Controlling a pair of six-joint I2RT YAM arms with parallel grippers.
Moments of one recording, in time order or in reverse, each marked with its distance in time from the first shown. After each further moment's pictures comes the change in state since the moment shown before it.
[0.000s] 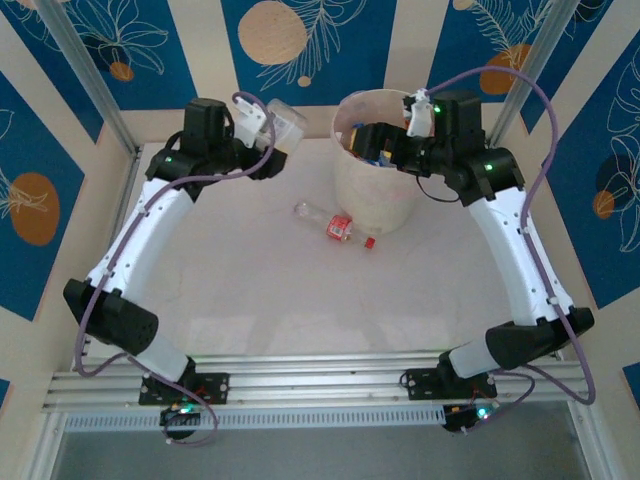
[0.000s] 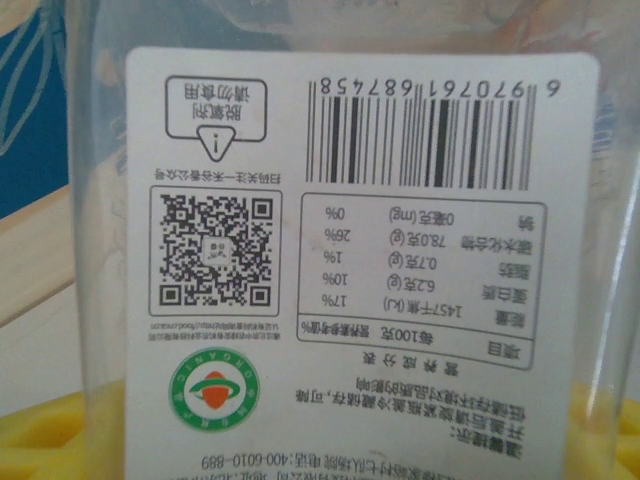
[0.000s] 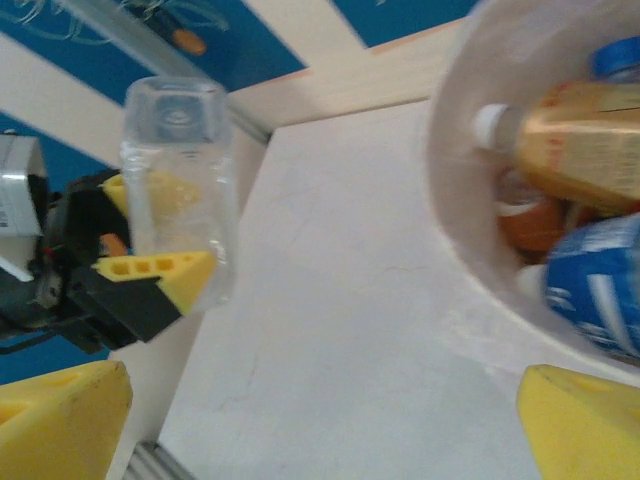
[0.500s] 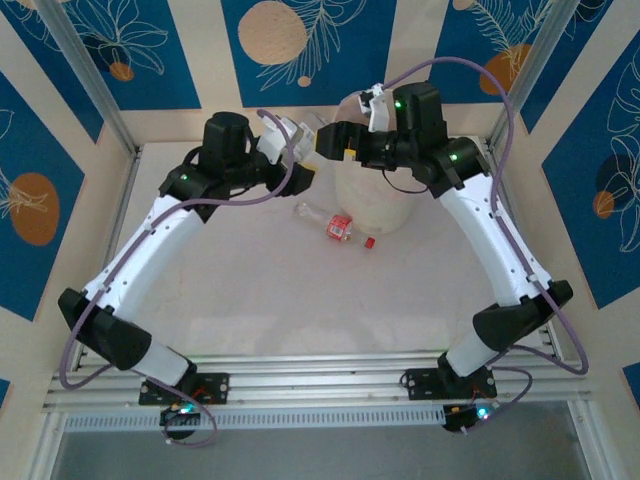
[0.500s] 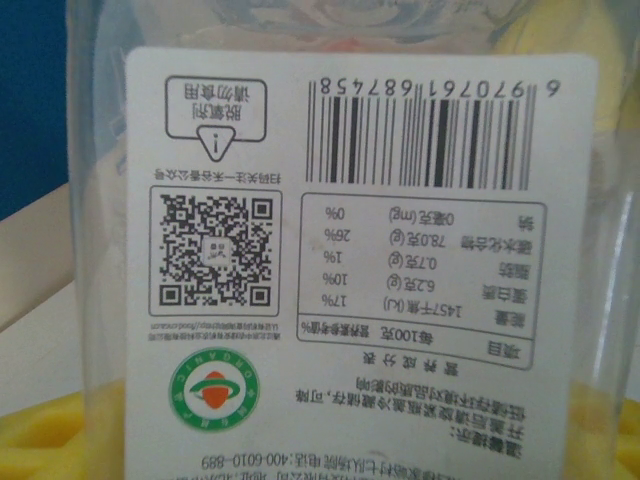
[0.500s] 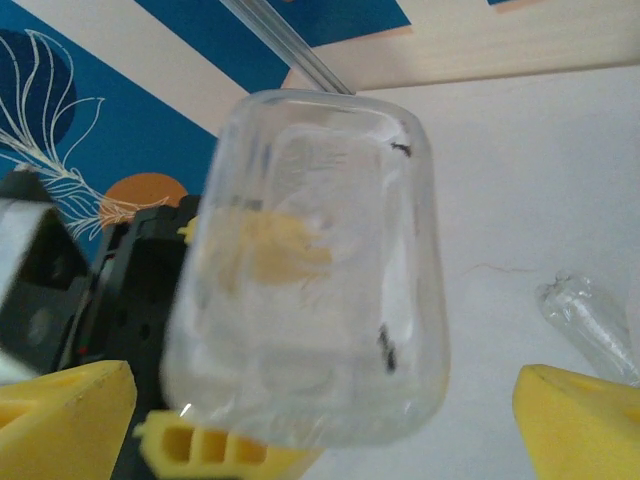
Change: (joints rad) left arm -0.150 -0.072 -0.079 0.095 0.042 -0.034; right arm 0.132 0.123 0.101 0.055 -0.031 0.027
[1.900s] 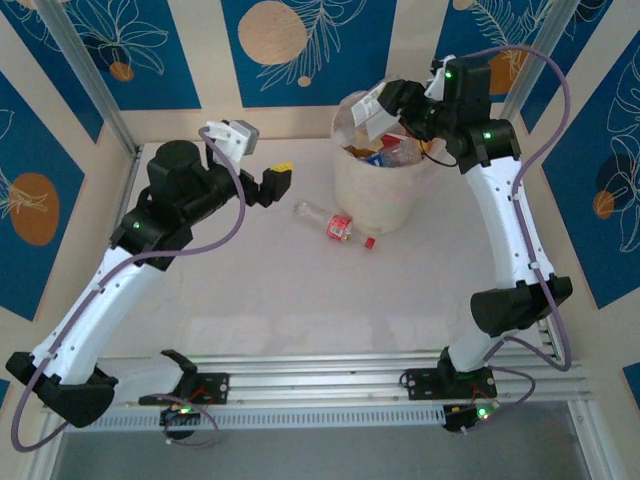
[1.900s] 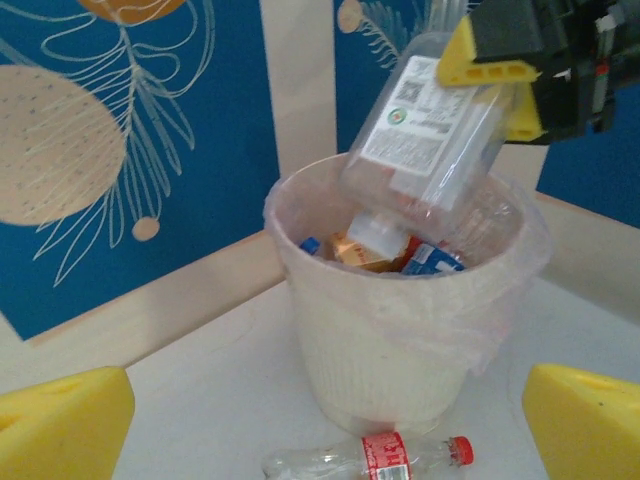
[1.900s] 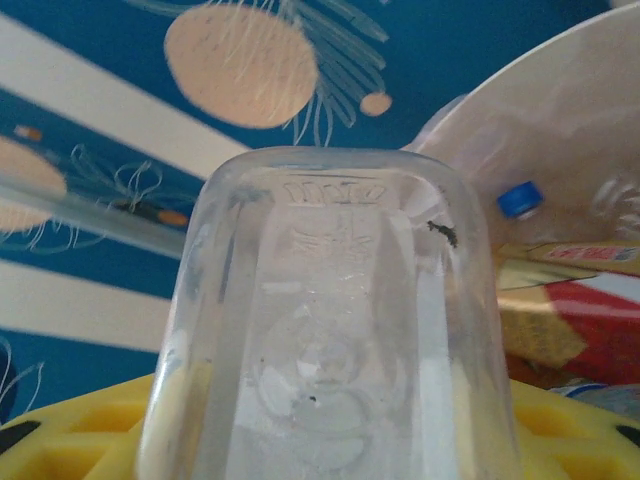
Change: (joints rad) left arm -0.039 -0.334 -0.220 0.164 -0.274 -0.095; right arm -0.265 0.065 0.112 0.031 0.150 0.245
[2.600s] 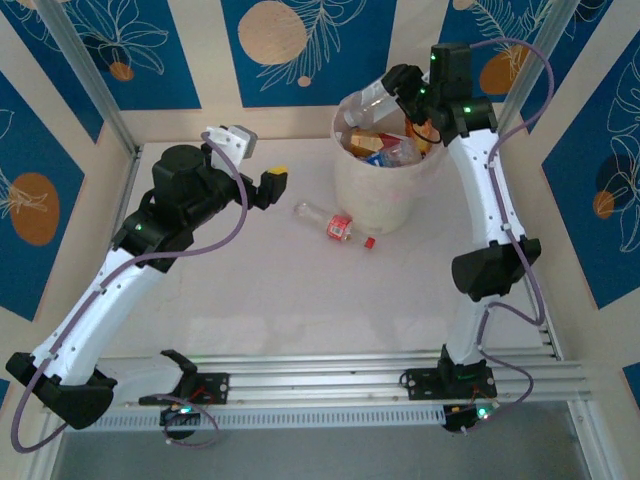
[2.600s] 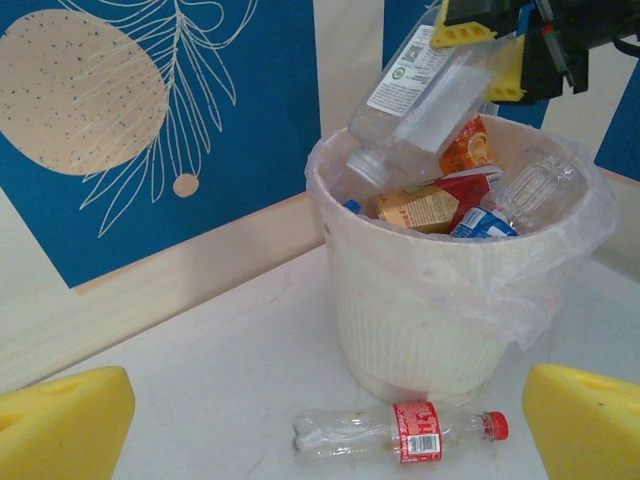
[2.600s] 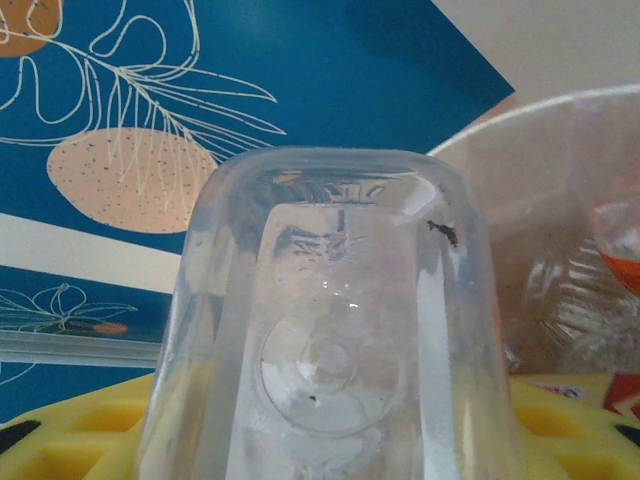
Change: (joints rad) left arm 0.000 -0.005 -0.019 -0.039 -0.079 -0.001; right arm -0.023 0.296 0.294 -0.050 0.144 0.095
